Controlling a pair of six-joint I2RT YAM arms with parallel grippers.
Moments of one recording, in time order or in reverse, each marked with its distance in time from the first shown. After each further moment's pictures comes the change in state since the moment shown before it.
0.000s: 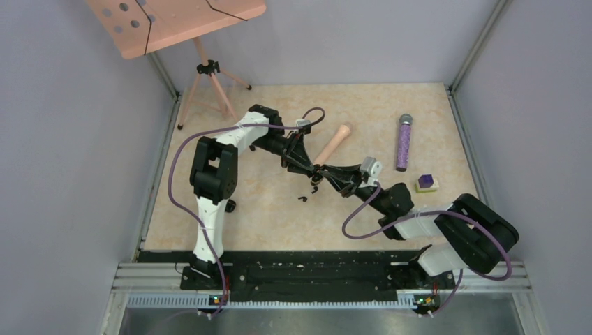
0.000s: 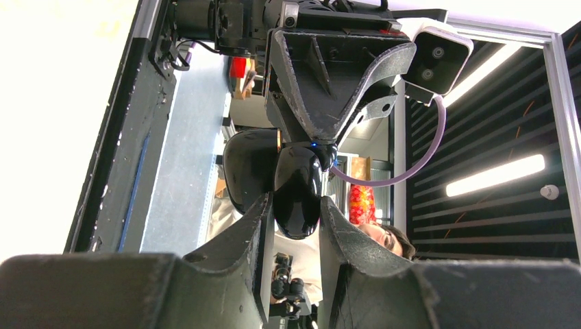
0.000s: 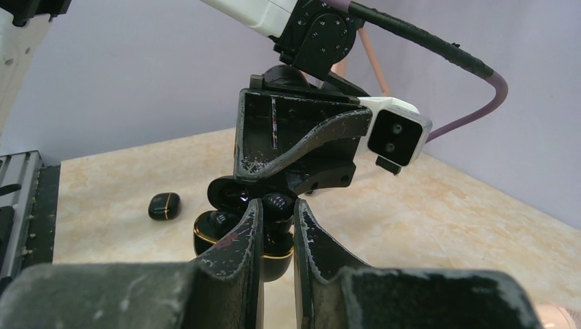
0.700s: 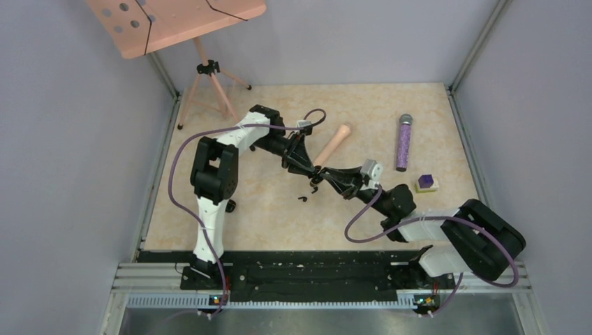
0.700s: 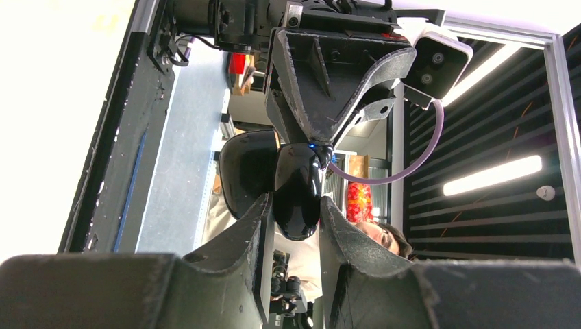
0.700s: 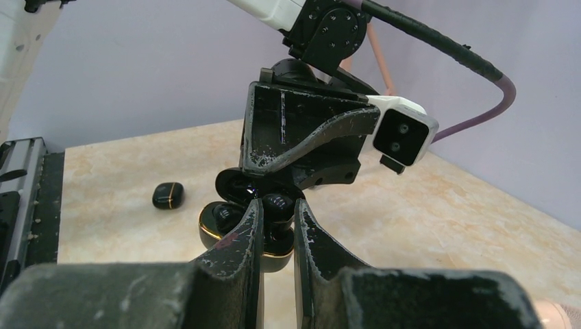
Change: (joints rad) left arm -0.002 0.000 0.000 -0.002 -0.005 -0.013; right arm 0.000 -0.055 -0.022 -0.051 -0.022 -0.016
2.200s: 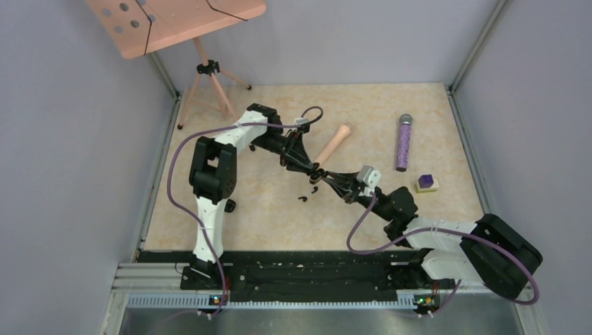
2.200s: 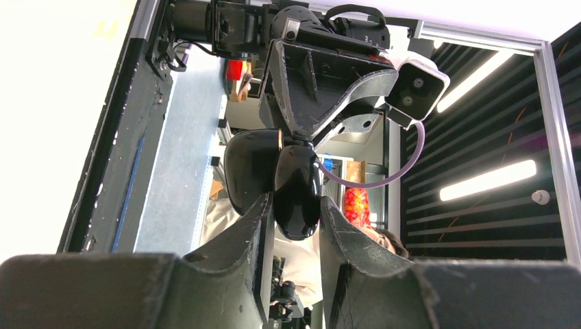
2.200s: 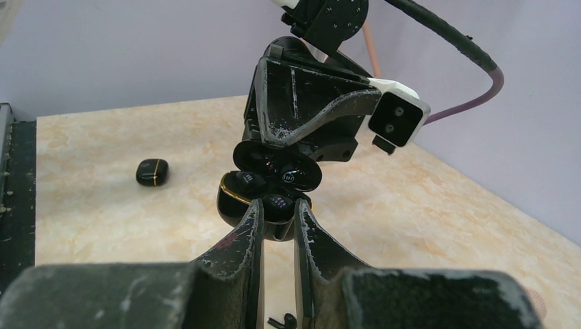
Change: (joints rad) left arm 0.014 0.000 0.010 -0.001 0.006 -0.013; right arm 0.058 -0.159 -0.019 -0.218 0.075 -0.143
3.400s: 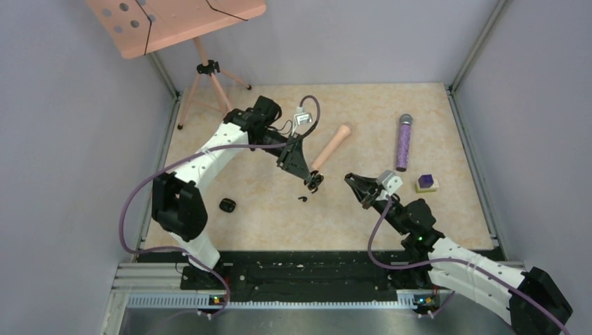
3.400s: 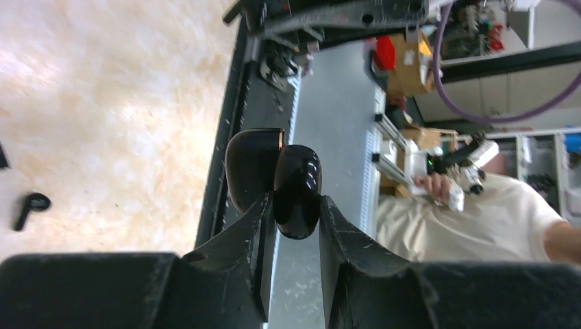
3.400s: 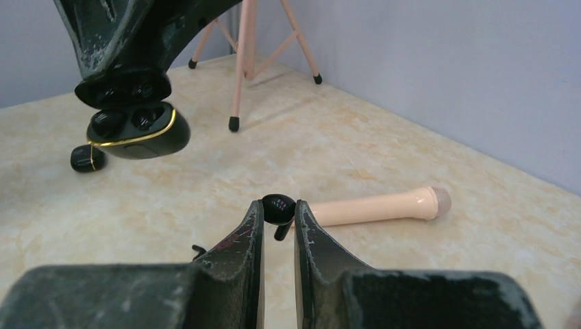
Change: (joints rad) left arm -0.064 -0.444 -0.238 0.470 -0.302 -0.083; right arm -0.003 -0.496 -0.092 -0.478 0.262 -0.009
